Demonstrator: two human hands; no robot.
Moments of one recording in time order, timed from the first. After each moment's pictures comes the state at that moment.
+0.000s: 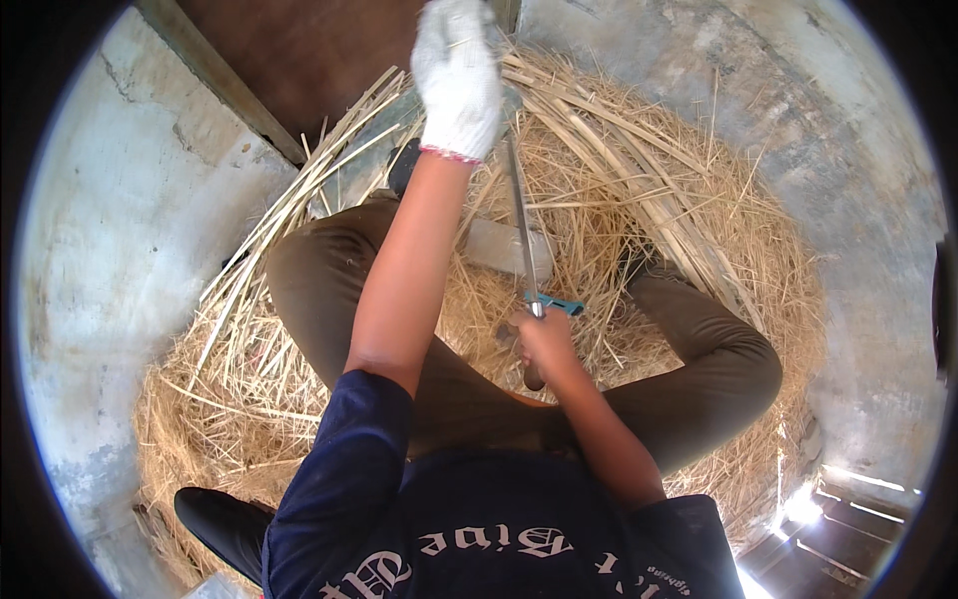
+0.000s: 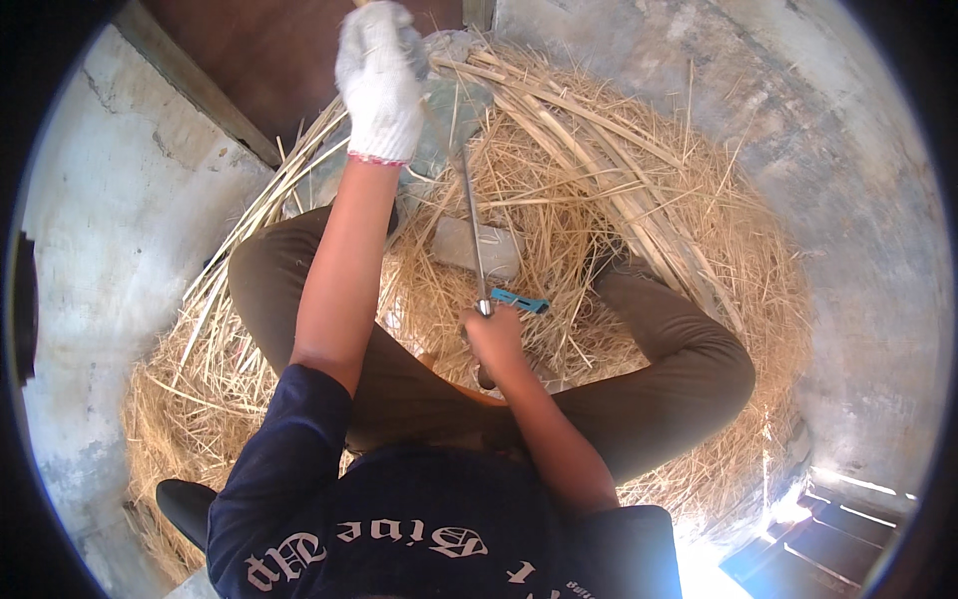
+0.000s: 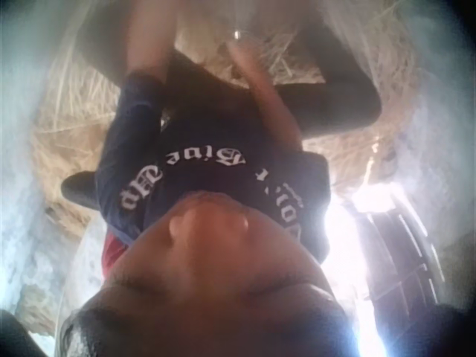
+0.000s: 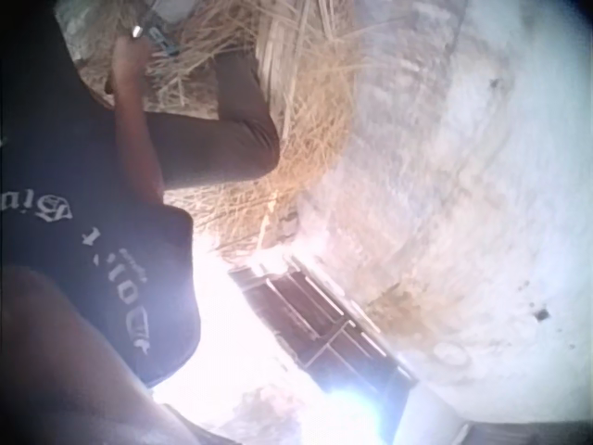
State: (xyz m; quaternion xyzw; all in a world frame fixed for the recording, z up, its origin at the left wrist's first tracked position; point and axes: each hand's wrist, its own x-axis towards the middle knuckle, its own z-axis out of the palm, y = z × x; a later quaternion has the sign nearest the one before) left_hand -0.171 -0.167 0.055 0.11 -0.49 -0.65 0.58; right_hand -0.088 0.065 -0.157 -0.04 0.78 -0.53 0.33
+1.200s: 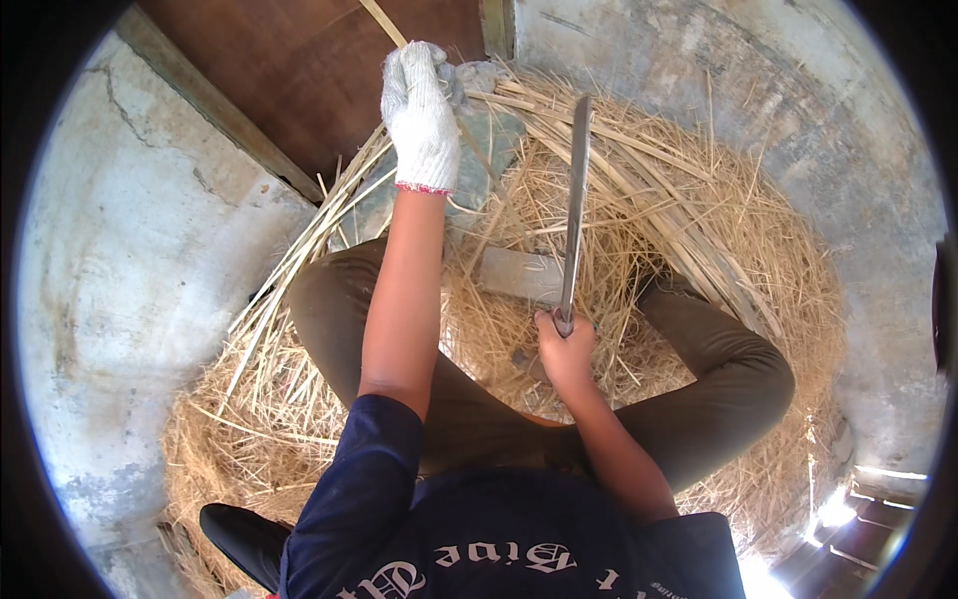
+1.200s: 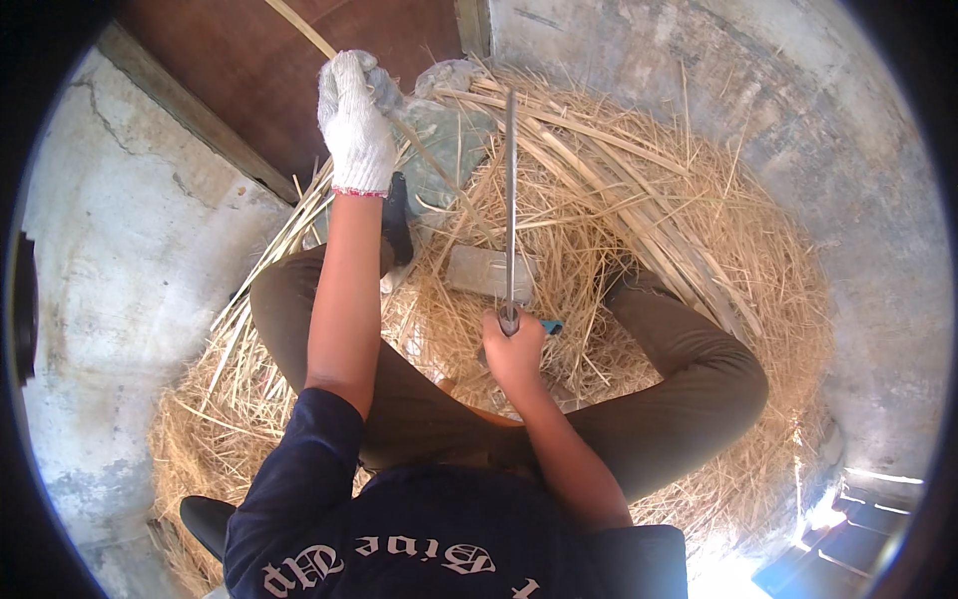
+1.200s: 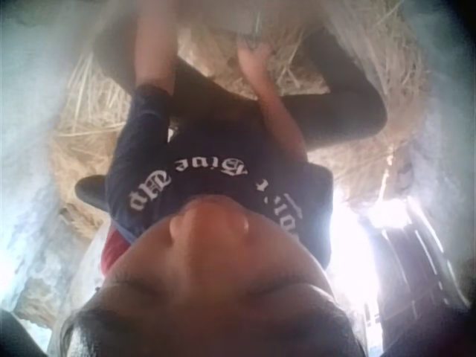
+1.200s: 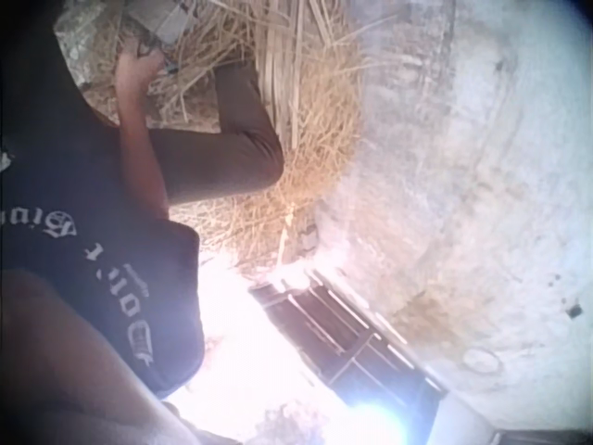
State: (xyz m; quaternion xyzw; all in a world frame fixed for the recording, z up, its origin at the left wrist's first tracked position) left_hand -0.167 -0.199 0.040 0.07 -0.49 -0.67 0.55; right_hand -0.099 0.068 -0.138 -0.11 0.77 -0.60 0.19
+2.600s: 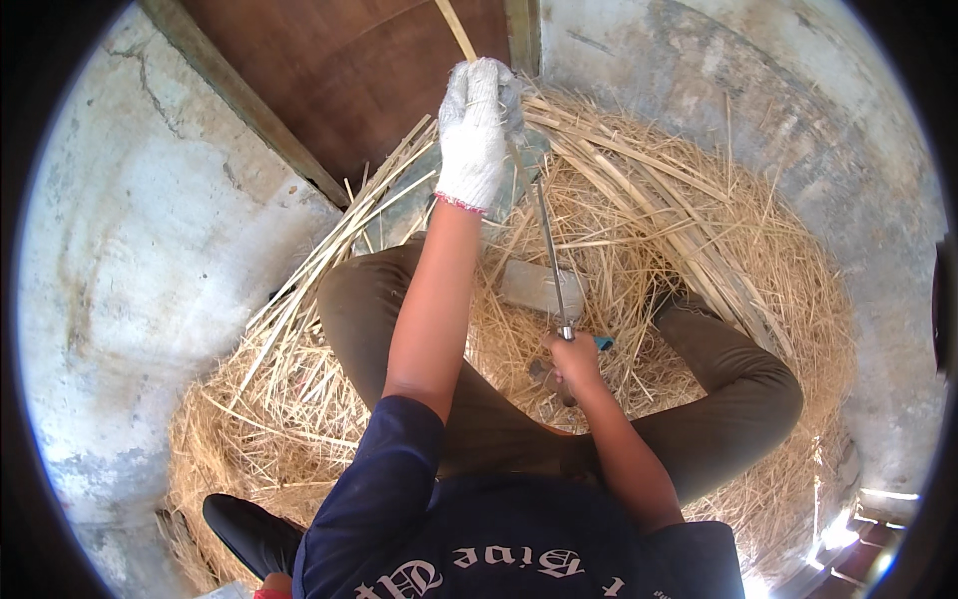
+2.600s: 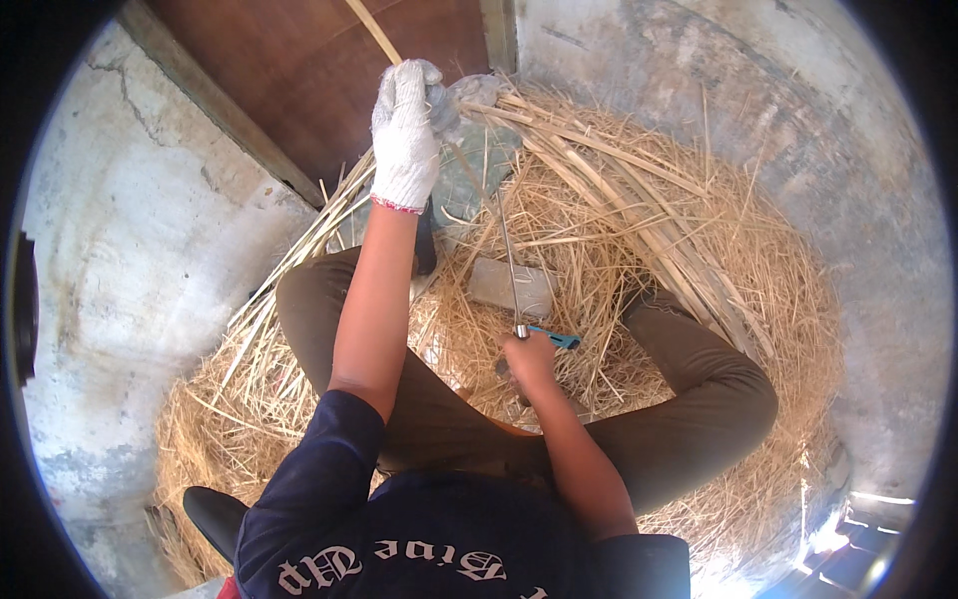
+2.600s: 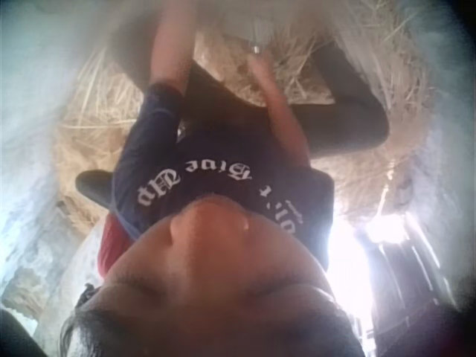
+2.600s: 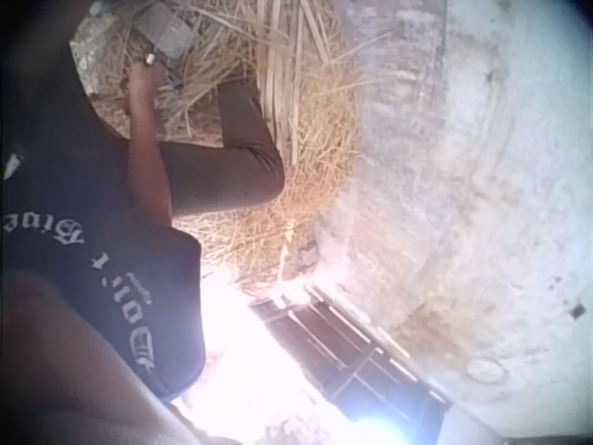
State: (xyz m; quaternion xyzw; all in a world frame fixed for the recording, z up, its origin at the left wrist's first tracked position) left_hand -0.158 -0.179 0.051 0.03 -0.53 -0.72 0.45; right_hand -0.113 0.059 -0.172 0.00 0.76 -0.52 0.40
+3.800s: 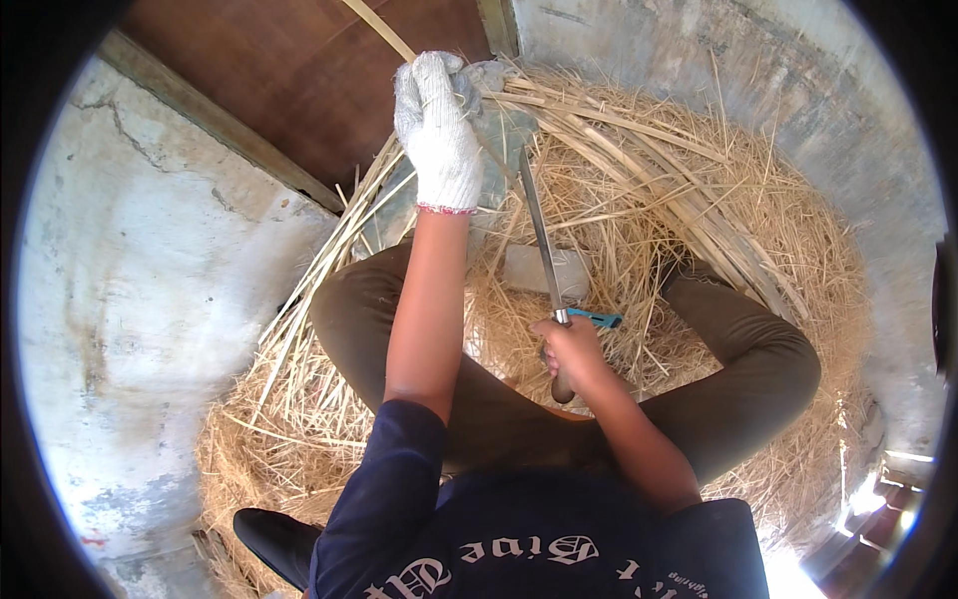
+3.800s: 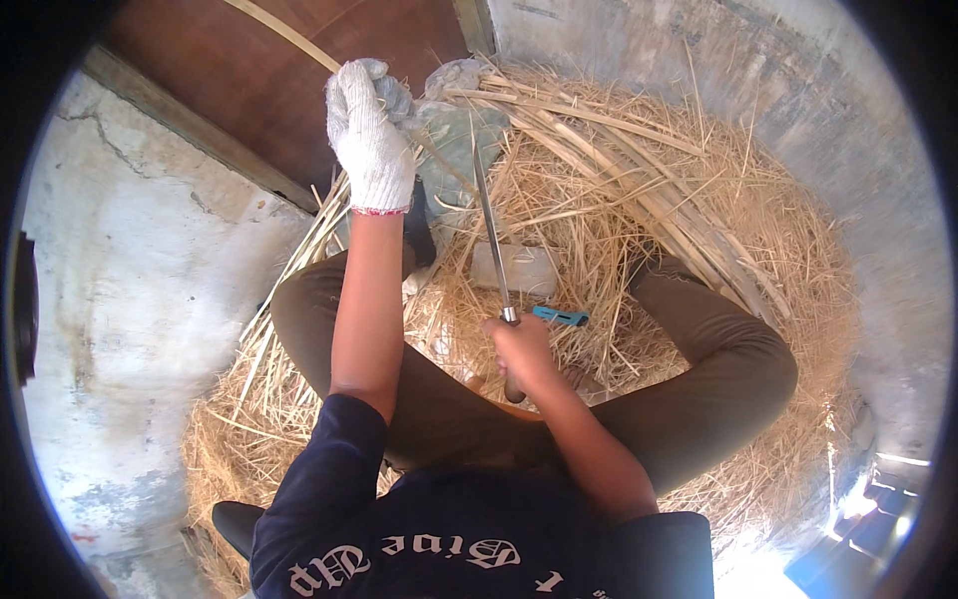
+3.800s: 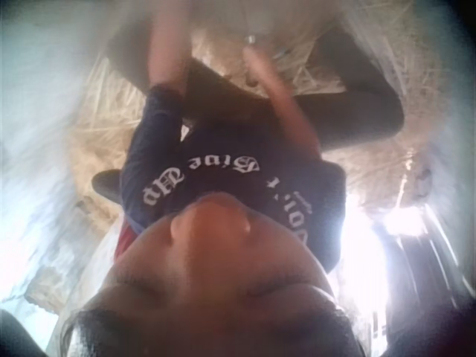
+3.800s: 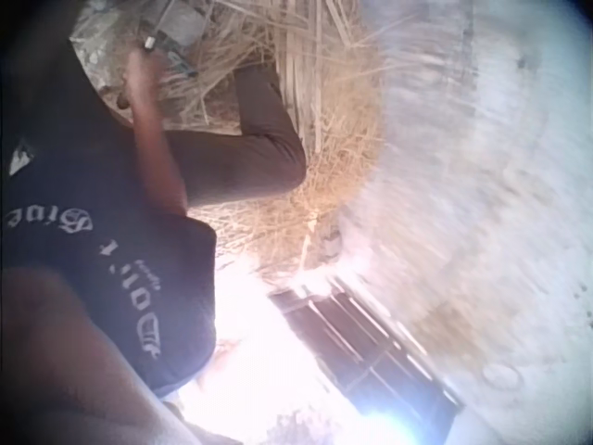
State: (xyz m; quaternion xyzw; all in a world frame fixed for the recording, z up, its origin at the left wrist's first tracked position) left_hand -0.159 -0.164 0.051 0.06 -0.52 -0.65 0.55; right_hand -0.095 0.060 -0.123 0.04 0.63 -0.61 0.48
